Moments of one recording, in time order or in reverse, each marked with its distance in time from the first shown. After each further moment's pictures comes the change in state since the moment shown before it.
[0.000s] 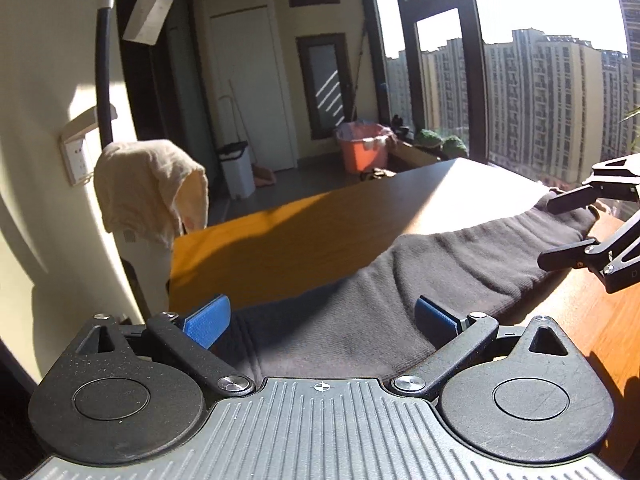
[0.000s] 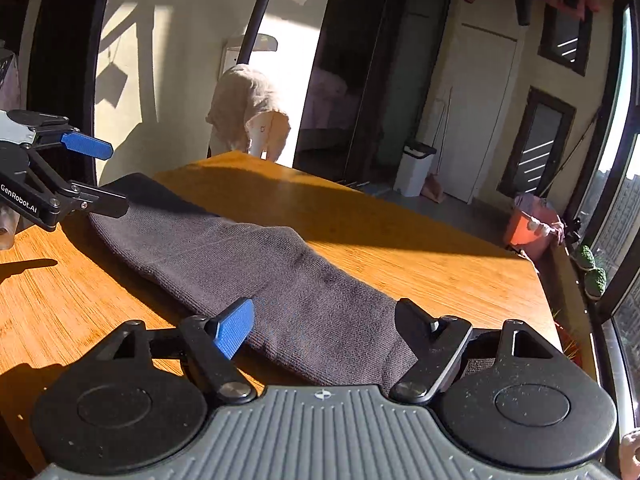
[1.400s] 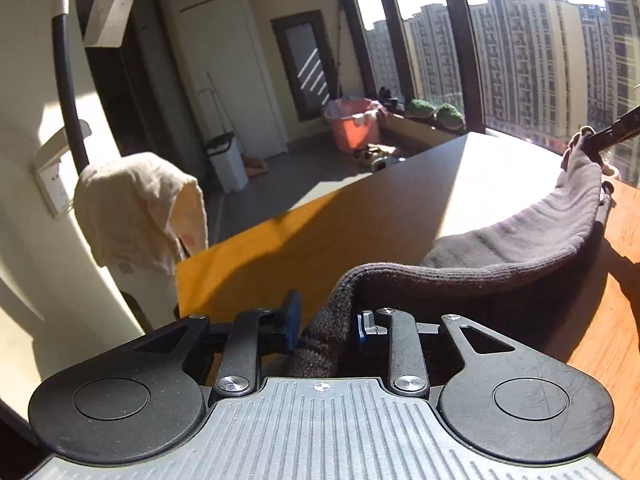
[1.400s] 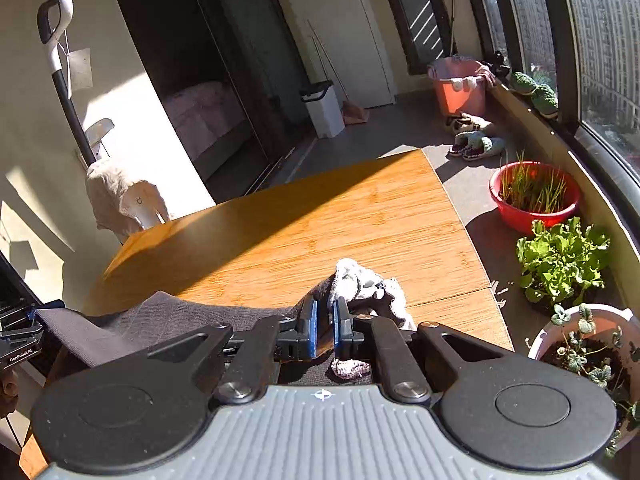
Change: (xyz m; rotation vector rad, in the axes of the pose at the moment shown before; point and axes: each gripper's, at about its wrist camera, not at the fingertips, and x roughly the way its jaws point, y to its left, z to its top) left arm 0.095 0.119 0.047 -0.015 0.055 0.012; right arm -0.015 -0.208 -0.005 0.644 0.017 -0.176
